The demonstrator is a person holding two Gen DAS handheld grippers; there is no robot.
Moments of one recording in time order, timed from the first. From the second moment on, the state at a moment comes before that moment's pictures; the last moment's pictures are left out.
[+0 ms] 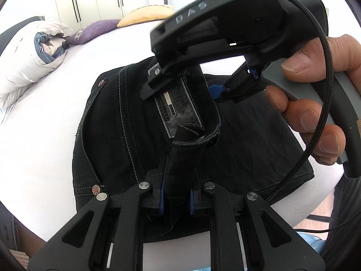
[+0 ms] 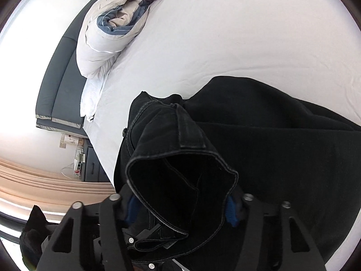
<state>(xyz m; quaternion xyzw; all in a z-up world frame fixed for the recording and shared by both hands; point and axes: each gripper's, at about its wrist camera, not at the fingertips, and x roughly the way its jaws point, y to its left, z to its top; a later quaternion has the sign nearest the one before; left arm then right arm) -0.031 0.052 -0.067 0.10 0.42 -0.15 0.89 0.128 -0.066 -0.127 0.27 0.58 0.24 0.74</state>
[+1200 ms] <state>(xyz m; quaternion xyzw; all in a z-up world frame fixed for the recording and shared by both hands) -0.040 -0.031 -0.061 0.17 0.42 -0.23 0.86 0.078 -0.176 -0.138 0.33 0.52 0.20 0.76</state>
